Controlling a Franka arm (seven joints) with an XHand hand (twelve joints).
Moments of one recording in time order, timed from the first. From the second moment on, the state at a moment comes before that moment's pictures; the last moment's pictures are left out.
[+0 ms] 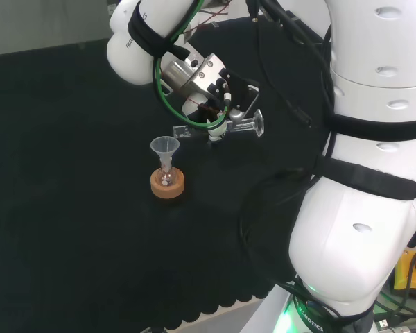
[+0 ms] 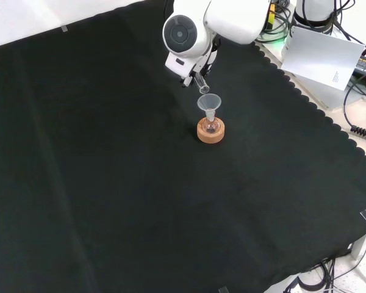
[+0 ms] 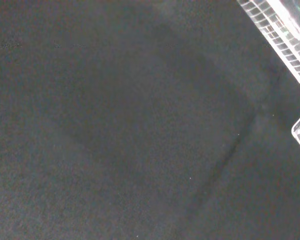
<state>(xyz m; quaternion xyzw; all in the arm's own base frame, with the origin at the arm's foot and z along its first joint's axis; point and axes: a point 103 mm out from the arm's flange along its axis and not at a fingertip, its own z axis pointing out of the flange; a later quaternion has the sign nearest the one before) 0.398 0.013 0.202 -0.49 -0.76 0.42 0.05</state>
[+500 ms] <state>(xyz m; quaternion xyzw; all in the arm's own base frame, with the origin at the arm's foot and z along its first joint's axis) 0.397 0.015 0.205 -0.48 -0.76 0.43 0.02</state>
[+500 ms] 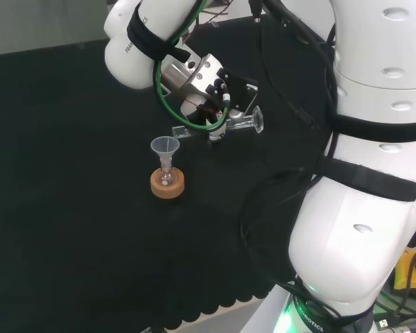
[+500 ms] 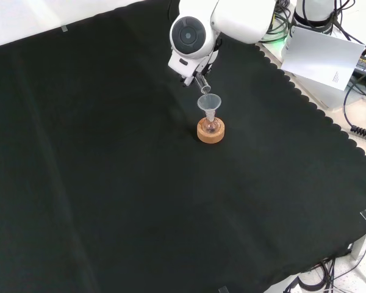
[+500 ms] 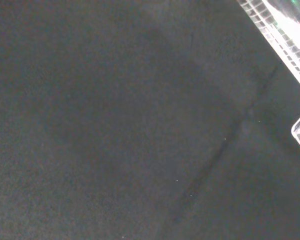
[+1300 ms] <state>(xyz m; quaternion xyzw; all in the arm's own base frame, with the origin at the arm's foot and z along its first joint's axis) 0.399 0.023 0.210 -0.47 -0.75 0.46 -0.01</state>
